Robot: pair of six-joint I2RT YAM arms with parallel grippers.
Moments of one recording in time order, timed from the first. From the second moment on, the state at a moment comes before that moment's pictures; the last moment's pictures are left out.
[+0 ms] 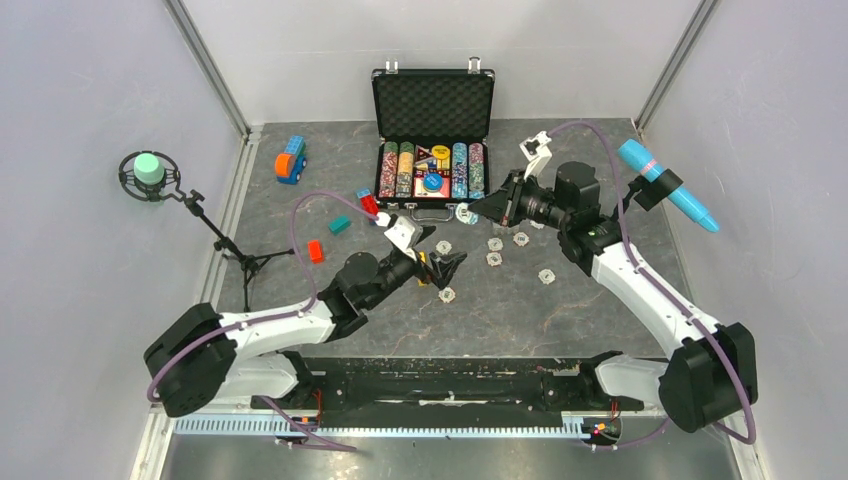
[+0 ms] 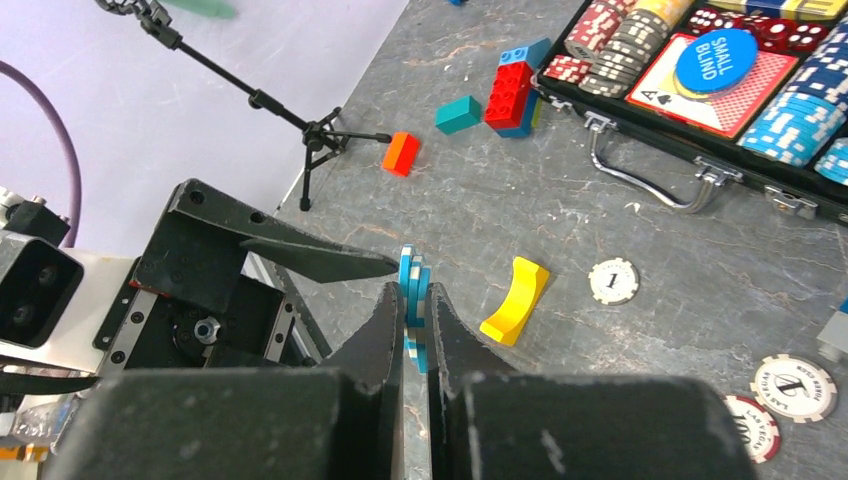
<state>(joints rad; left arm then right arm) -0.92 1.20 0.48 0.79 -0.06 -0.15 0.36 1.22 0.91 0.08 -0.60 0.53</state>
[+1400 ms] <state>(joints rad) -0.95 1.30 0.53 0.91 -0.10 0.02 0.50 1.22 0.92 0.01 -0.62 0.48</state>
